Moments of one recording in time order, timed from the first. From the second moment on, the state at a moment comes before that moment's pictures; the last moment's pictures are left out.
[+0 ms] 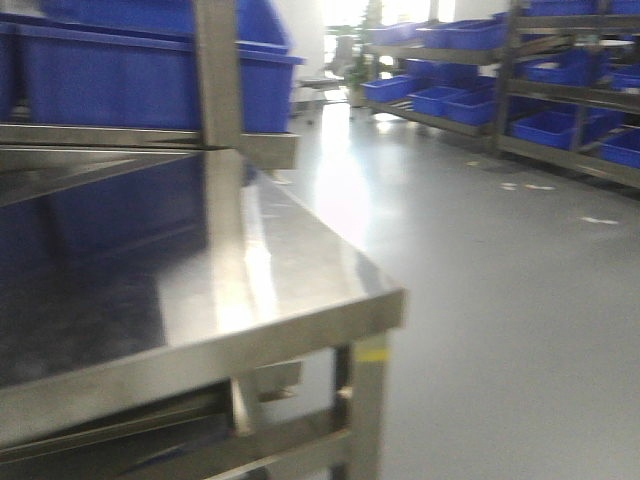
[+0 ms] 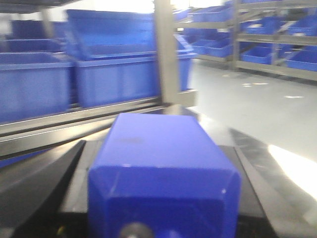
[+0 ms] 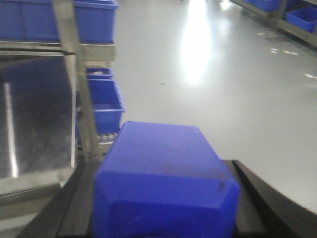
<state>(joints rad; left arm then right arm) -0.27 -0.01 -0.50 0.23 0.64 -0.11 0.34 0.24 -0.73 -0.23 0.83 0.24</state>
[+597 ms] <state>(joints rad) -0.27 -0.01 -0.50 0.23 0.64 -0.11 0.34 0.24 -0.73 -0.24 0.83 0.24</state>
